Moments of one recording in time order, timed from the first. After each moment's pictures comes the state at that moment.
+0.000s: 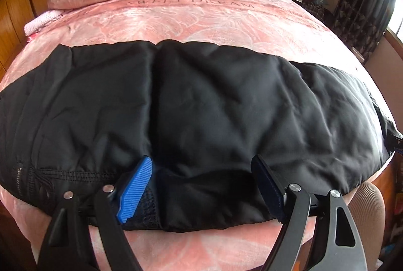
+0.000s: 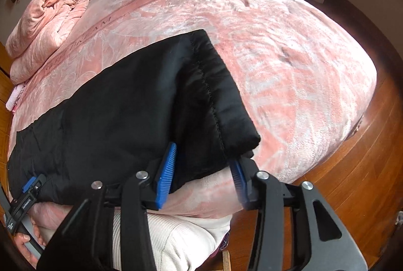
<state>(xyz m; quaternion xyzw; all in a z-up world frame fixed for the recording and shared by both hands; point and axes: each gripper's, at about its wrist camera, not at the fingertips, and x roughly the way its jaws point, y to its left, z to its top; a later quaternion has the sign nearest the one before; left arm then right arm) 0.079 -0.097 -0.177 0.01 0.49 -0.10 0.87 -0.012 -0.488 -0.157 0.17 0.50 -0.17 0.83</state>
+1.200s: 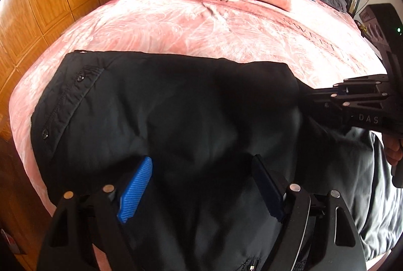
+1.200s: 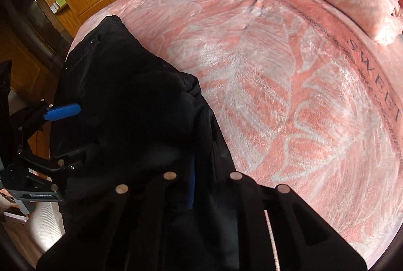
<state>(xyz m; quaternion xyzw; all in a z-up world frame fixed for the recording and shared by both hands) 0.152 0.156 -0.174 -0.08 0.49 0.11 0.86 0.286 0.021 -0.177 -0.17 0.50 0.44 0.72</state>
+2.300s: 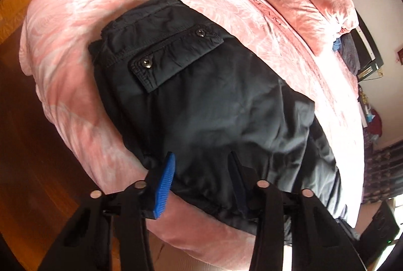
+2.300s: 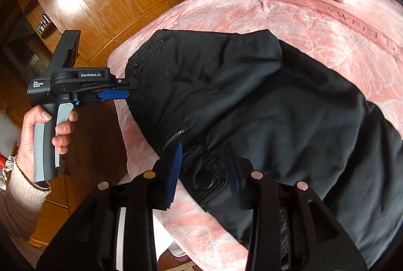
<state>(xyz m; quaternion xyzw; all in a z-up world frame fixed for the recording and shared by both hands) 0.058 0.280 -0.159 -0.33 0.50 0.10 0.80 0.103 -0.013 -0.148 -0.02 0.49 0.42 0.76</state>
